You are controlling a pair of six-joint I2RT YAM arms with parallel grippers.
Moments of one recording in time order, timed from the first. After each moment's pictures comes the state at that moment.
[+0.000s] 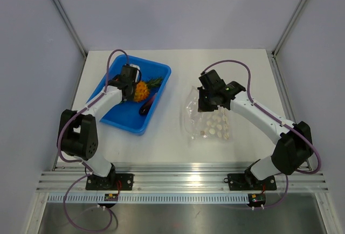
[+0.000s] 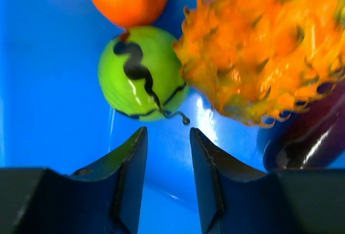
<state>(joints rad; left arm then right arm) -0.28 1.62 1.16 -0.51 -0.38 0.02 0.62 1.49 1.28 -0.78 0.03 0.57</state>
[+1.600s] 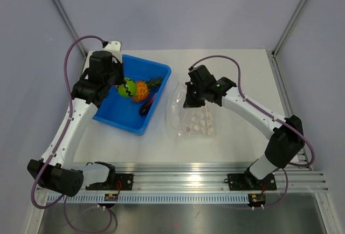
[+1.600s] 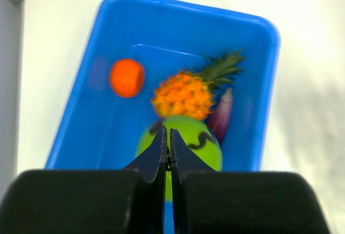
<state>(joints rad) -0.28 1.23 1.37 -0.64 -0.17 -0.08 0.69 1.57 1.40 -0.74 -0.05 0.64</state>
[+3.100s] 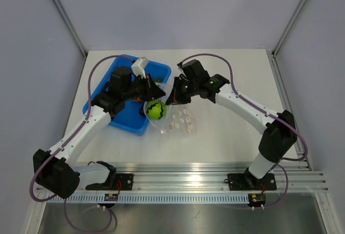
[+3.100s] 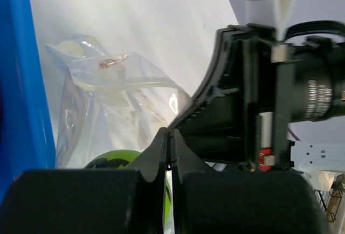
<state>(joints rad) -0.45 1.21 1.08 -0.31 0.45 -0.54 0.72 1.67 1.50 -0.58 -0.33 0.77</state>
